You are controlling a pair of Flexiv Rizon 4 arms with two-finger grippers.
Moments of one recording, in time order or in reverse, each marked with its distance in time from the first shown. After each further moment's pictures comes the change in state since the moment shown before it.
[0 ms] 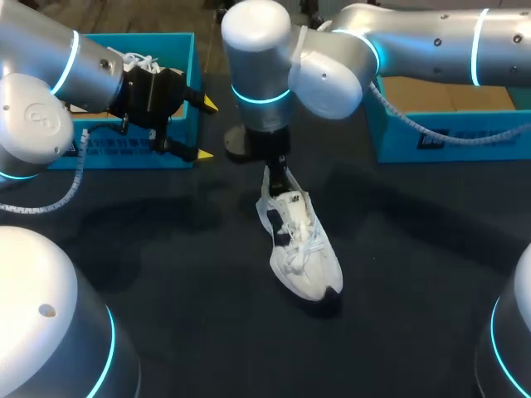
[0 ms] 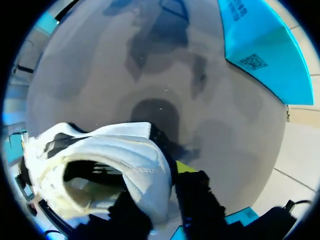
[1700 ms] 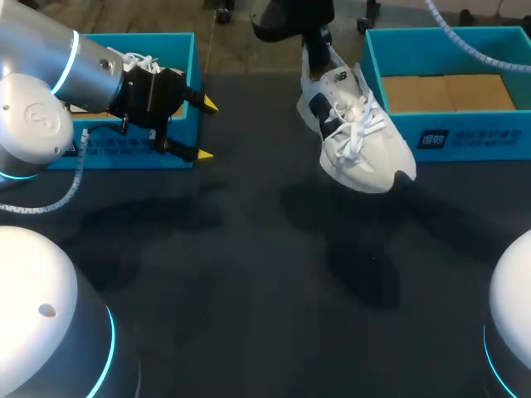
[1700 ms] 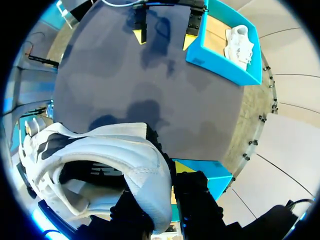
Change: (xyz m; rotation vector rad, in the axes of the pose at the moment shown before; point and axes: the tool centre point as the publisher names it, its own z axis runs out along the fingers) left arm 0.000 0.000 0.000 0.000 0.000 0.000; right arm -0.035 -0.096 -0.241 0.122 -0.048 -0.050
